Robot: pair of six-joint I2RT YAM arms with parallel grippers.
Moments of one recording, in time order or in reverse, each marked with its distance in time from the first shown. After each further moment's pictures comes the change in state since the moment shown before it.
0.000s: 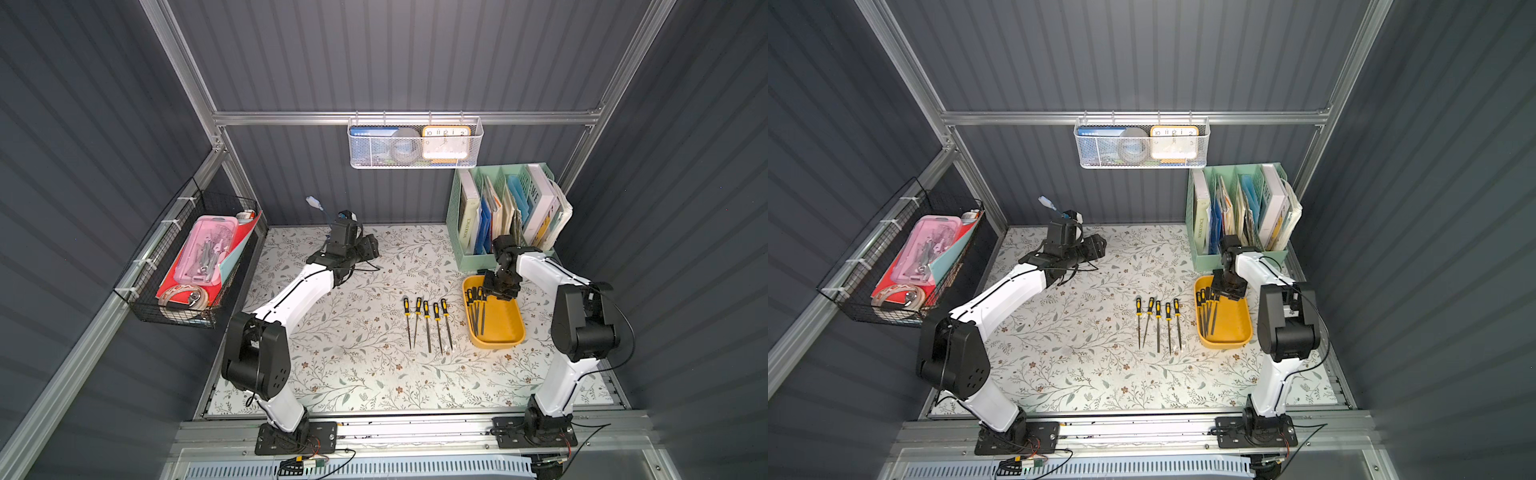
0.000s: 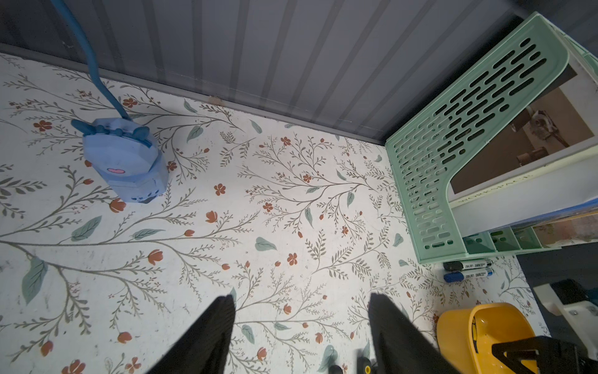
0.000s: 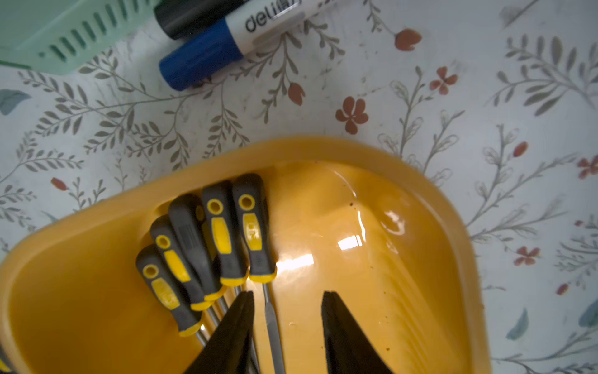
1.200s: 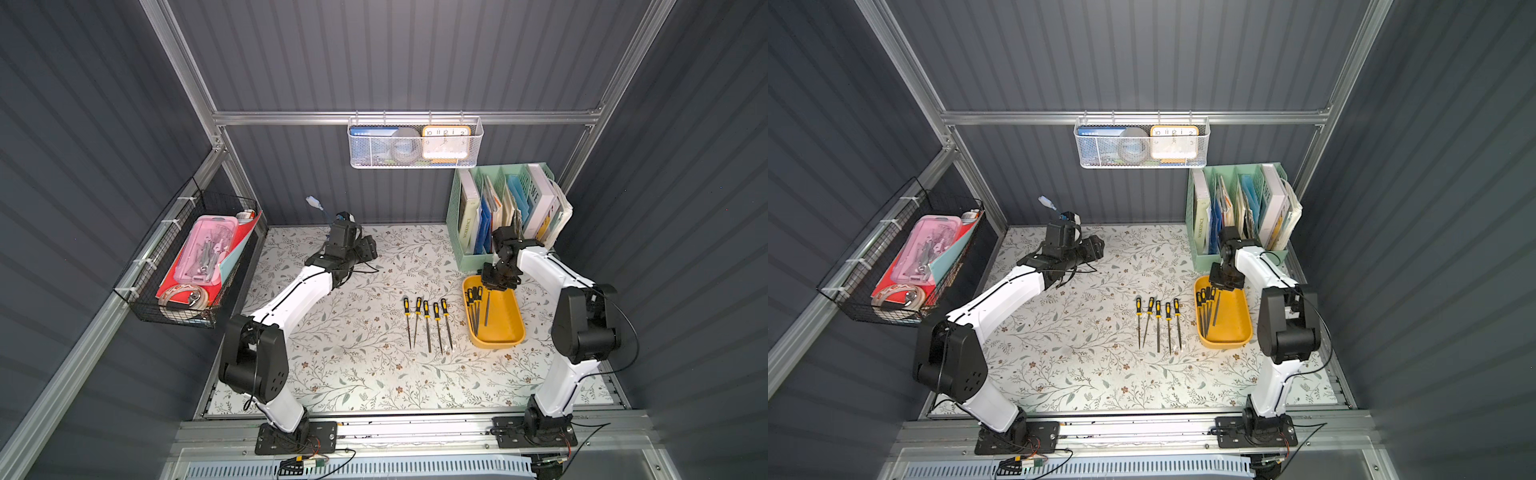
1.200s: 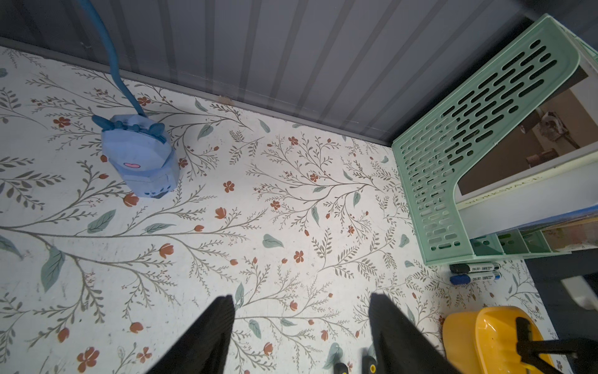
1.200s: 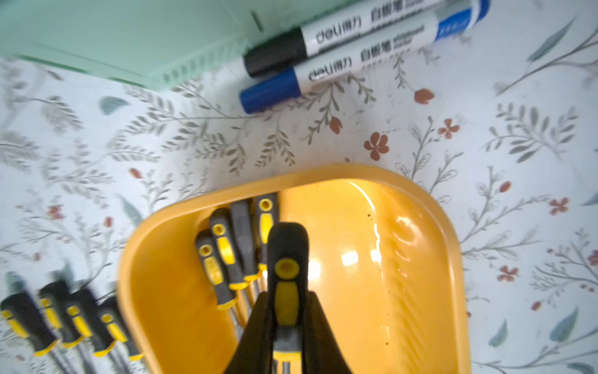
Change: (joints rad) left arm 0.000 -0.026 -0.032 -0.001 -0.025 -0.007; right arm 0.056 -0.086 0.082 -0.045 -0.018 -0.053
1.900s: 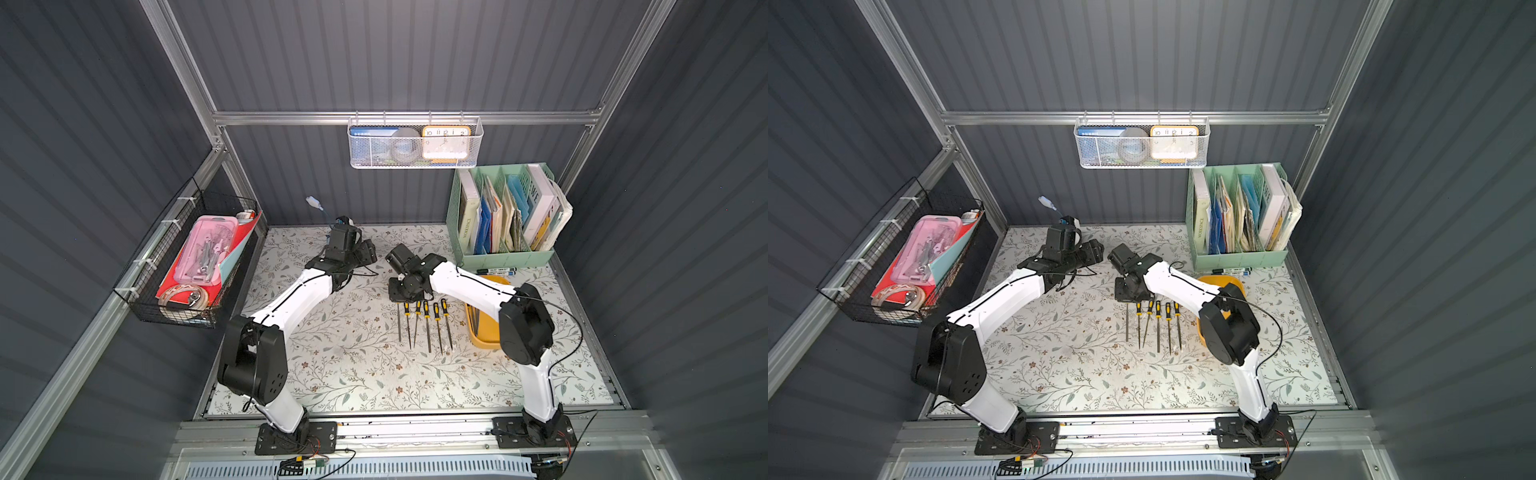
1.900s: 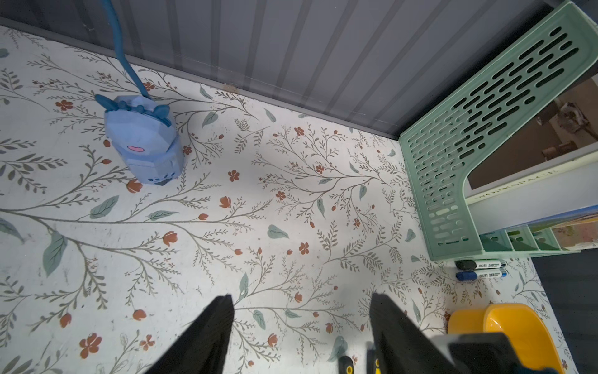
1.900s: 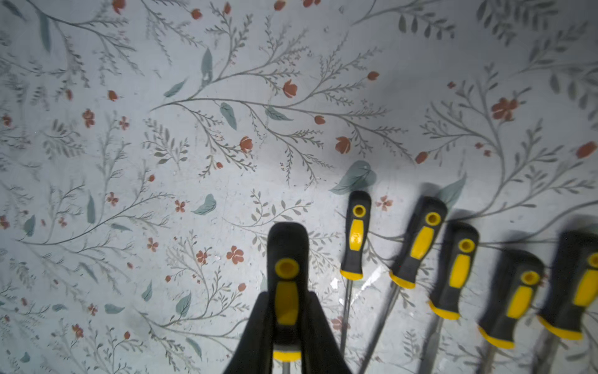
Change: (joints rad) left arm 0.000 -0.014 -0.044 0.012 -0.009 -0.012; right arm 0.623 0.301 0.296 0.098 -0.003 0.323
